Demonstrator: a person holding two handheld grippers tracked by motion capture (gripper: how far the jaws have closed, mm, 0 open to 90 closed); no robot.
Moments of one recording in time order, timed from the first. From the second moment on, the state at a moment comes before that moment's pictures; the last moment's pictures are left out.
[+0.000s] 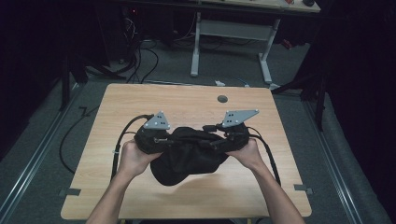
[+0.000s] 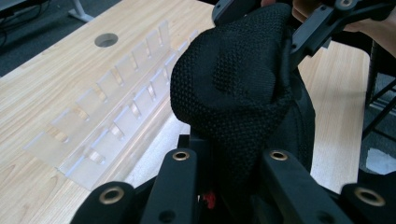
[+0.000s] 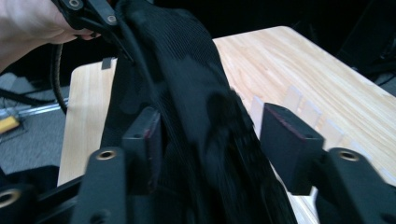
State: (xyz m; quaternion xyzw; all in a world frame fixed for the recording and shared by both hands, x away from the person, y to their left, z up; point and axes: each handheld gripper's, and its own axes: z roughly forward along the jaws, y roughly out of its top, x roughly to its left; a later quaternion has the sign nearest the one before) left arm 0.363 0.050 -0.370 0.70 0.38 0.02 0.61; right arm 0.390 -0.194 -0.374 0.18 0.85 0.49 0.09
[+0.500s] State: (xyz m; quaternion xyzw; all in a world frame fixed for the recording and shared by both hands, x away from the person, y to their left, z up) left arm 0.366 0.079 -0.367 0.64 0.41 0.03 0.65; right arm 0.380 -0.253 -0.389 0.30 0.79 0.52 0.11
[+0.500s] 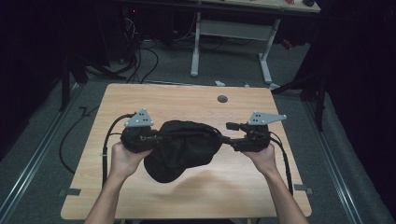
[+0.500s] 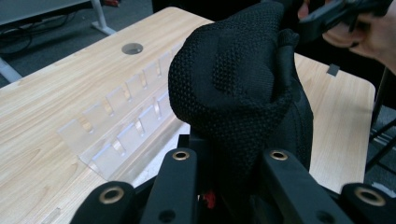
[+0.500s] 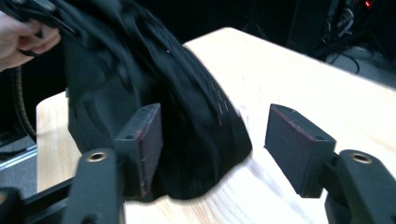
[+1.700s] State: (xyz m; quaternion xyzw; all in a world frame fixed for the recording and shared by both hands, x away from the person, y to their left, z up) left arm 0.353 0.069 -0.389 0.69 0.41 -0.02 0.60; right arm 0.388 -0.230 -0.376 0.30 0.80 0.51 0.12
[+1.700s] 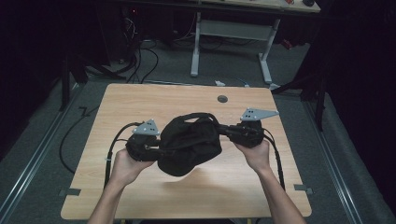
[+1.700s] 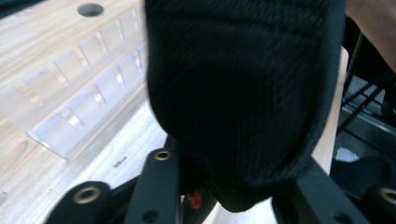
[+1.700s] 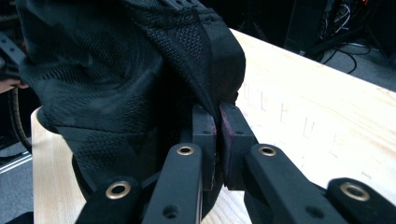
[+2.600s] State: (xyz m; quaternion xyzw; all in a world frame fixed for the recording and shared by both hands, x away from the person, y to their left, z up) left arm 0.350 0.094 -0.372 0.61 0.42 0.01 0.67; right arm 0.378 -0.259 -0.390 0.34 0.79 0.49 0.13
